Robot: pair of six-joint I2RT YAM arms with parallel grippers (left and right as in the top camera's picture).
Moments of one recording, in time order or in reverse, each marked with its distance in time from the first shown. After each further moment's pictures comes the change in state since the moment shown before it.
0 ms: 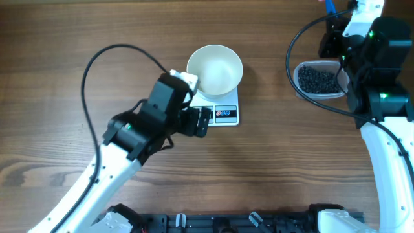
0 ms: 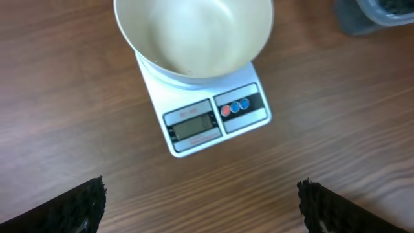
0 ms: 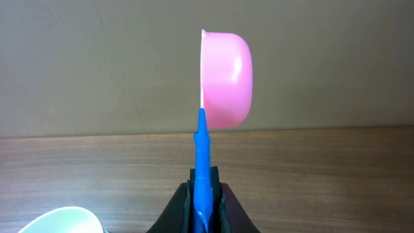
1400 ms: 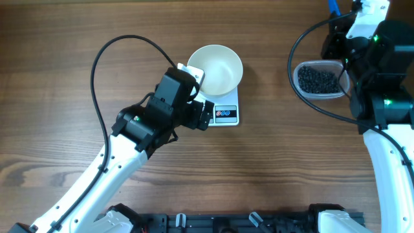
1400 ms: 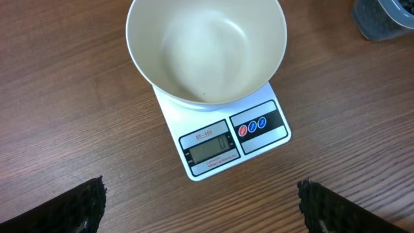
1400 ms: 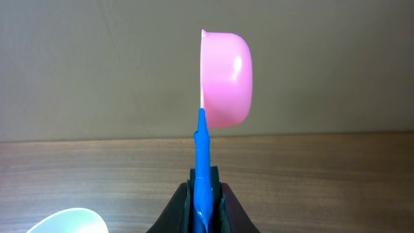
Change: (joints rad) left arm -0.005 0.058 0.010 0.075 -0.061 0.073; right arm 0.000 -0.039 0.000 -0.018 0.000 0.000
